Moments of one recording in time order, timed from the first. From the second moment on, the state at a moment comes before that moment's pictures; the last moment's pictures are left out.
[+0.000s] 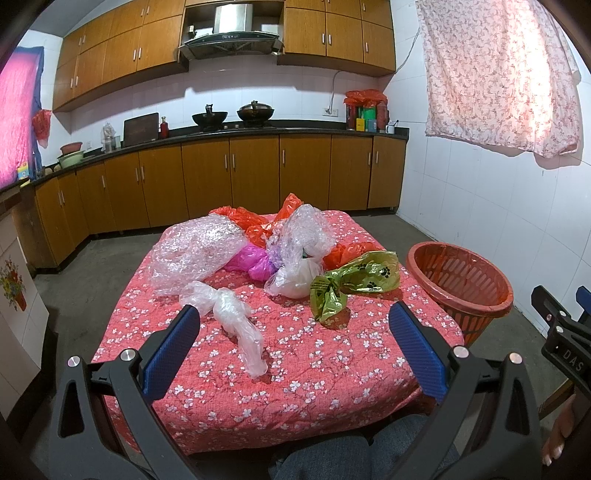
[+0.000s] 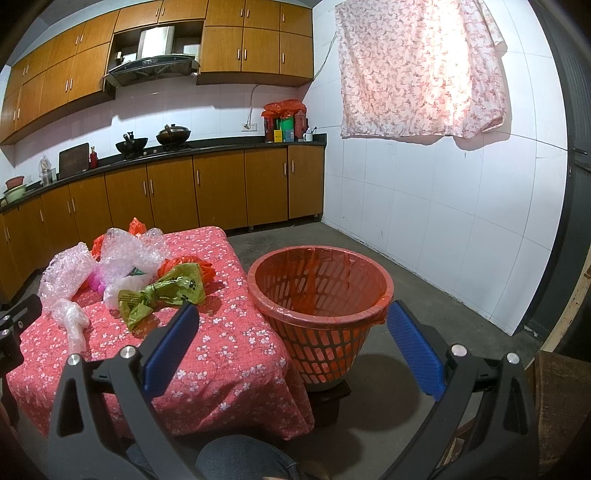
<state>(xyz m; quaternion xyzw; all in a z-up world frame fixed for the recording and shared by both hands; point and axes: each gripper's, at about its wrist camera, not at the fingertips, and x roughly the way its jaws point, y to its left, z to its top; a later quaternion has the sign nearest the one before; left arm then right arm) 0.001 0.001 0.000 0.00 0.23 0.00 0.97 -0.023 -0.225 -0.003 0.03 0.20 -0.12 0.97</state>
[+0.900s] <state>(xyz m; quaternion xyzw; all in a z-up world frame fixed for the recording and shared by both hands) 0.076 0.087 -0.055 -0.06 0.30 0.09 0.95 0.025 -0.210 -0.019 0.02 0.21 -0.10 0.97</state>
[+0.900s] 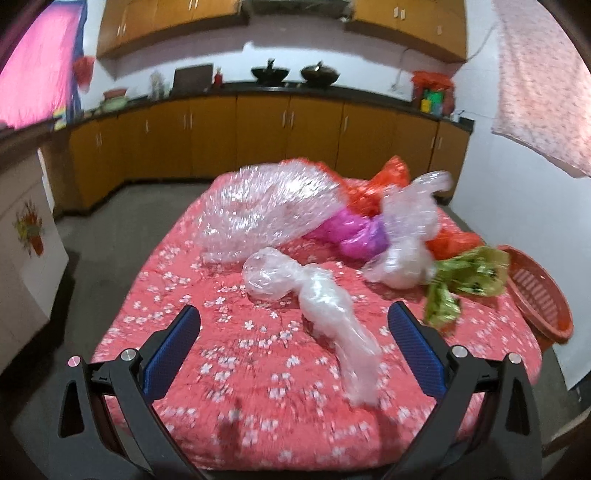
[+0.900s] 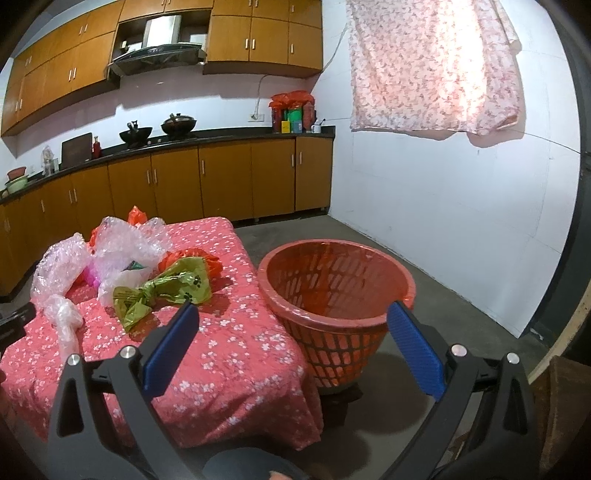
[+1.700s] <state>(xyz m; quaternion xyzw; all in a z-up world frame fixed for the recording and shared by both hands) 0.133 0.100 -0.101 -0.07 0.38 0.07 0.92 0.122 -0.144 -0.038 -0.03 0.23 -0.03 0.97</state>
